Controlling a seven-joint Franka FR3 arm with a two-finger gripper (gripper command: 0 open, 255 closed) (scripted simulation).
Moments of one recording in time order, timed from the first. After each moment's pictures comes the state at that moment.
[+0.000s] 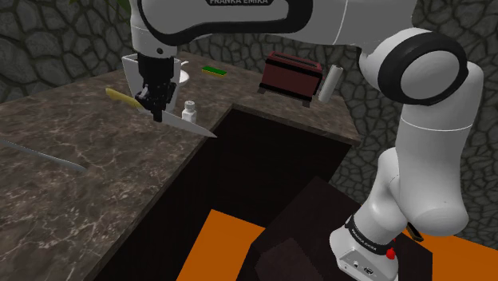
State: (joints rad) arm 0.55 0.42 -0.01 -1.36 0.00 1.80 0.06
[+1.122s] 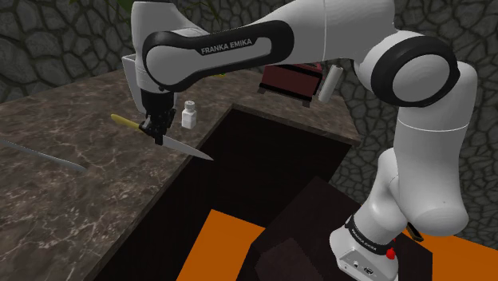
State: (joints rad) arm 0.55 0.45 -0.01 -1.52 0.00 1.99 0.06
